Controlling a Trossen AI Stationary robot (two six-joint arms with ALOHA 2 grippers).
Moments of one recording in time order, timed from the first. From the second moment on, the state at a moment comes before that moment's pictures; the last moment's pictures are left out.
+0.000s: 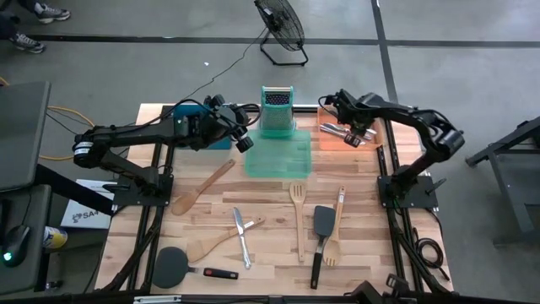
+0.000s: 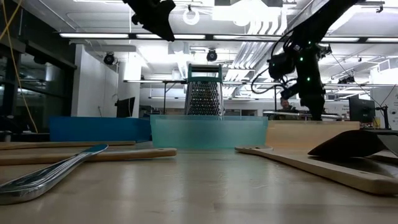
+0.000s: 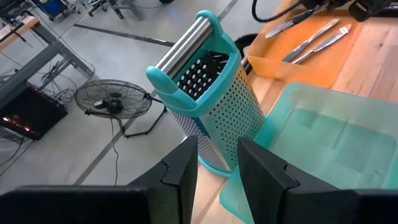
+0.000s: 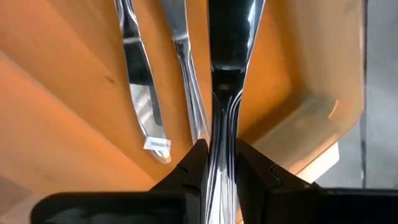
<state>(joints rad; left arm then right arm) 0.18 1.31 1.26 -0.50 -0.61 0.04 -0.86 1.56 1.00 -0.97 0.43 -0.30</state>
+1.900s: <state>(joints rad) 0.18 1.31 1.27 -0.51 -0.56 0.05 -0.92 1.76 1.00 -0.79 0.21 -0.43</state>
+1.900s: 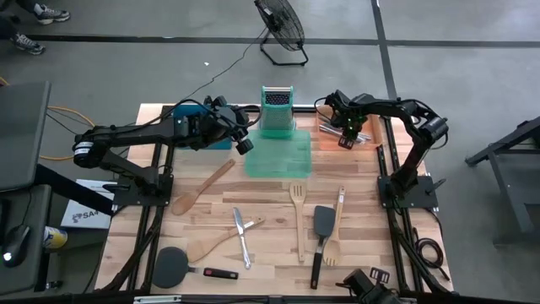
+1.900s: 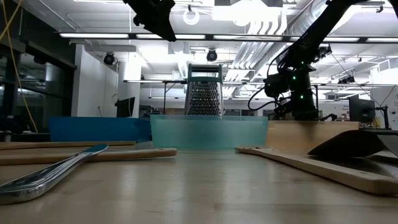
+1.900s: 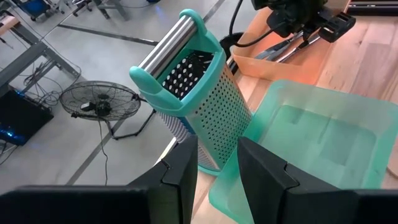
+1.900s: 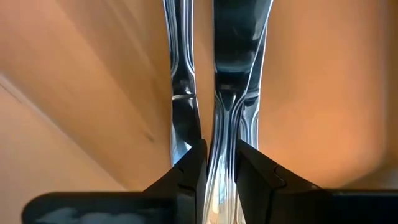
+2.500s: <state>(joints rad) 0.18 1.31 1.27 -0.51 -0.56 0.05 -0.92 1.77 1.00 -0.81 0.21 -0.47</state>
